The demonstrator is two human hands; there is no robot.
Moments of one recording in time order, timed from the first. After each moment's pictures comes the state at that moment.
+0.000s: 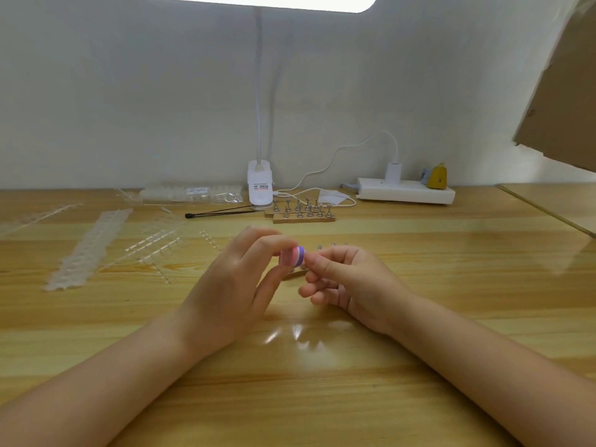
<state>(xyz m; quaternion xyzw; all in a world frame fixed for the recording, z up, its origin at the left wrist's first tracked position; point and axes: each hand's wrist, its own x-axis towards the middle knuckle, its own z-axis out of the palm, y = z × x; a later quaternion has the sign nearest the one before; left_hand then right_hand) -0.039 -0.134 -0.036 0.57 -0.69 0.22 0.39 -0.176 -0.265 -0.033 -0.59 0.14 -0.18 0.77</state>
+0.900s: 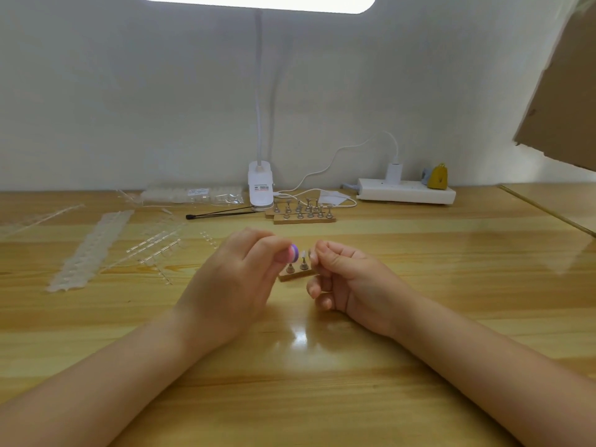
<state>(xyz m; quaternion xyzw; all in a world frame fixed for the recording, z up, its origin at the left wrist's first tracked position) -0.042 -0.132 -0.029 0.59 -0.67 0.30 0.34 -0.176 -0.265 -0.033 -0.58 0.08 -0.15 0.80</state>
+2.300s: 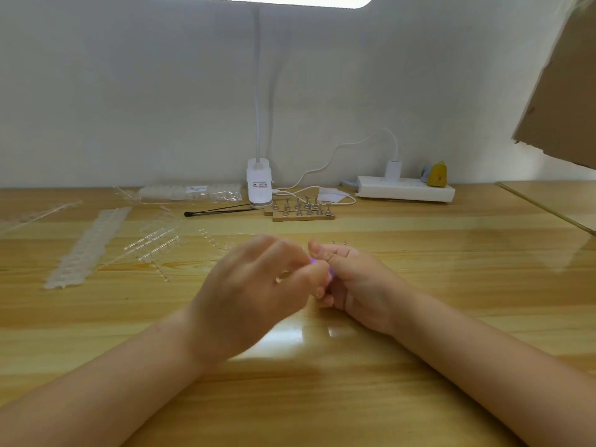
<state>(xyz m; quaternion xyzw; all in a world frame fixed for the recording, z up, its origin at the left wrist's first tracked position) -0.053 -0.136 -0.030 0.48 -0.72 0.42 0.28 -0.174 -0.263 -0.032 -0.59 0.08 -0.13 0.79</state>
